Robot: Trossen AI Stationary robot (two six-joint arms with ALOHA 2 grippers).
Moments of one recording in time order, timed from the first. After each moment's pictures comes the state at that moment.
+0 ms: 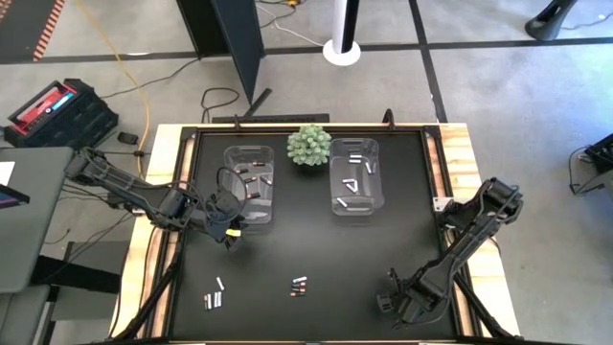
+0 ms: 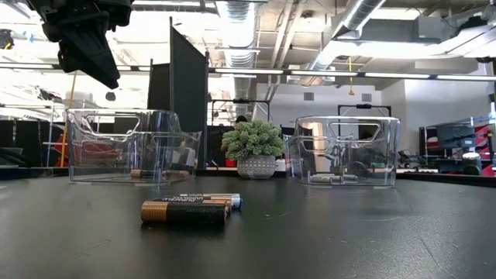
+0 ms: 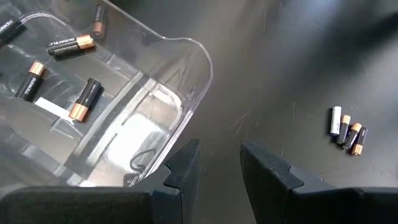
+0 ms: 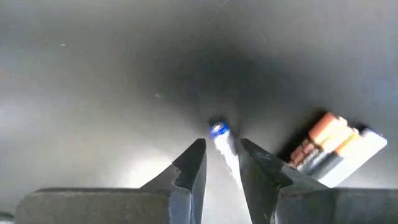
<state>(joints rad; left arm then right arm) -0.38 1.02 0.81 -0.74 -0.42 -0.87 0.89 1.72 1.00 -0.69 -0.06 2.26</state>
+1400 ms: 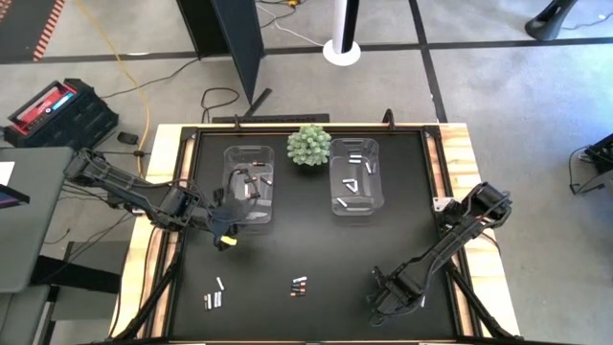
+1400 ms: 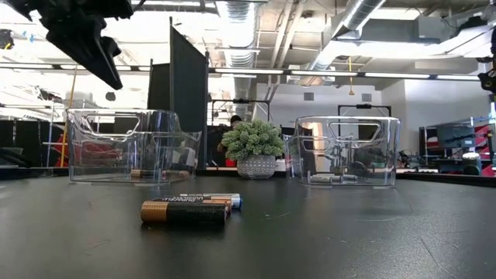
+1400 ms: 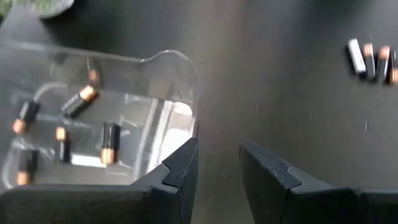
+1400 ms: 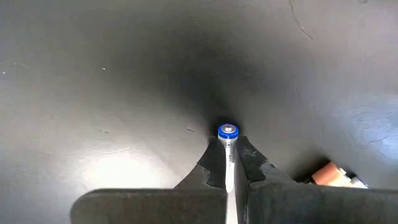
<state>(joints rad) -0.35 1.02 0.81 -0.75 -0.39 -0.40 0.76 1.80 1.11 -0.82 -0.14 1.94</state>
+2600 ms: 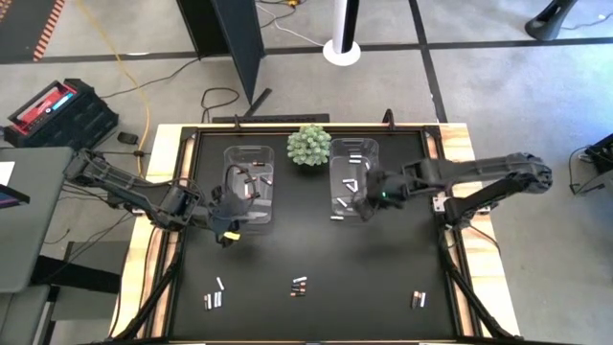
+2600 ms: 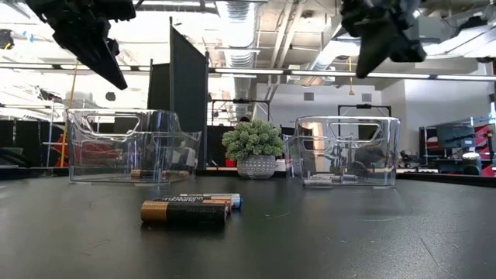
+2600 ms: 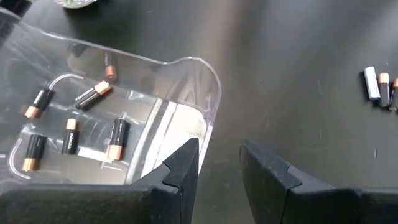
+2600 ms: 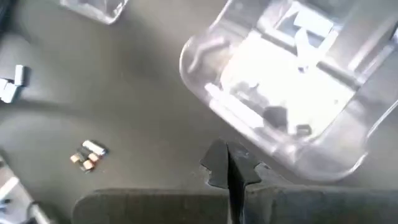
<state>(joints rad) -0.34 1.02 0.81 -0.74 -0.44 -0.50 0.06 1.26 1.13 -0.92 0.13 1.00</state>
